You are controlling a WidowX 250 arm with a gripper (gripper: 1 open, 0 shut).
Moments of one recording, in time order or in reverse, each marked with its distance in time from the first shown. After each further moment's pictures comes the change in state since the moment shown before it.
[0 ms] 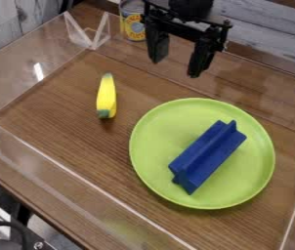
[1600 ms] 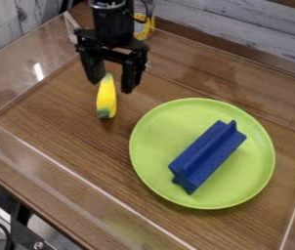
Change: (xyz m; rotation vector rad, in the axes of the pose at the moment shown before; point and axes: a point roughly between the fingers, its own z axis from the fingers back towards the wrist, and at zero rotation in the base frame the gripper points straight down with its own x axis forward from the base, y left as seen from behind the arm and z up) arm -0.016 0.091 -0.056 -0.034 -0.030 0.158
